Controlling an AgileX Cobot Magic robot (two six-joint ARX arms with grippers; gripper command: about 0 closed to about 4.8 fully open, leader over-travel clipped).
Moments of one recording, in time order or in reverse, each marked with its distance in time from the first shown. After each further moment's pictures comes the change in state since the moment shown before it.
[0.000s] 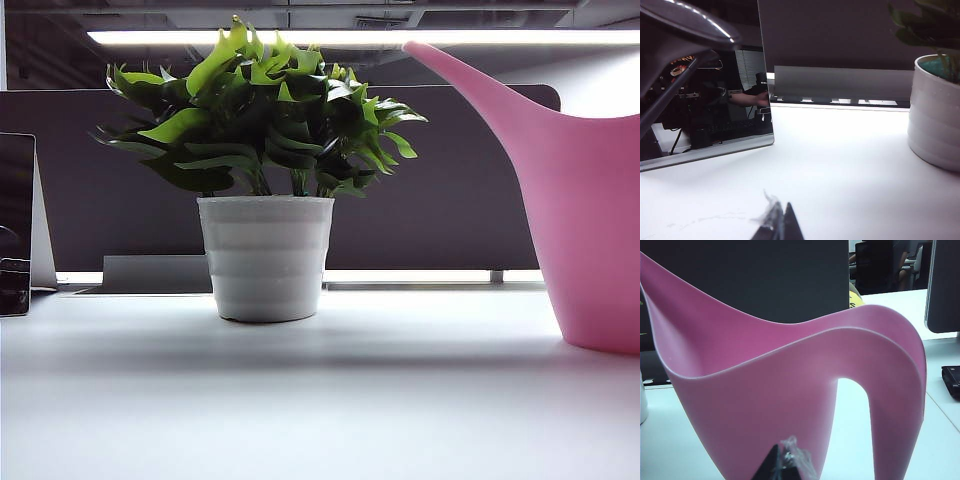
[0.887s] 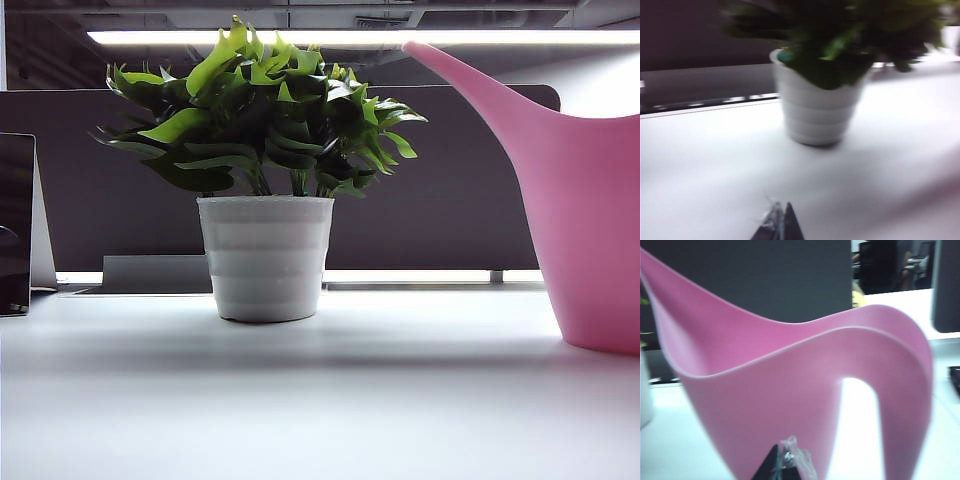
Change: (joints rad) left arm -0.400 0.000 0.000 0.000 0.000 0.000; right arm 0.000 0.000 0.000 0.000 -0.034 0.007
